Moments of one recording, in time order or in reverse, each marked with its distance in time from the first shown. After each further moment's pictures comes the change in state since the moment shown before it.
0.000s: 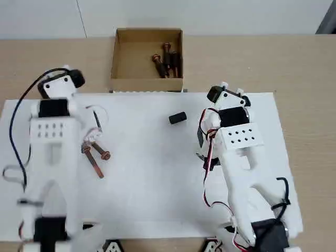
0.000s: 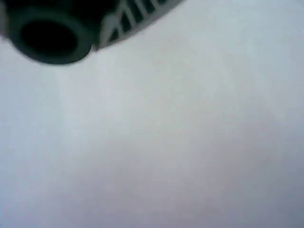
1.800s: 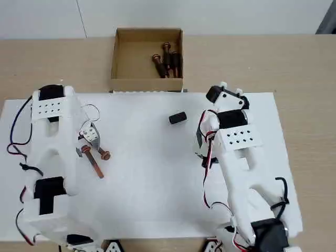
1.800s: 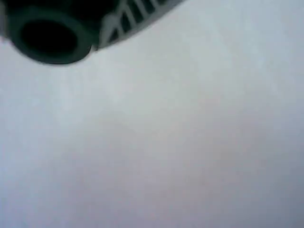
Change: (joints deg) left arm -5.5 17.8 -4.0 -0.4 2.2; right arm 0.0 0.0 3.0 -5.3 0.0
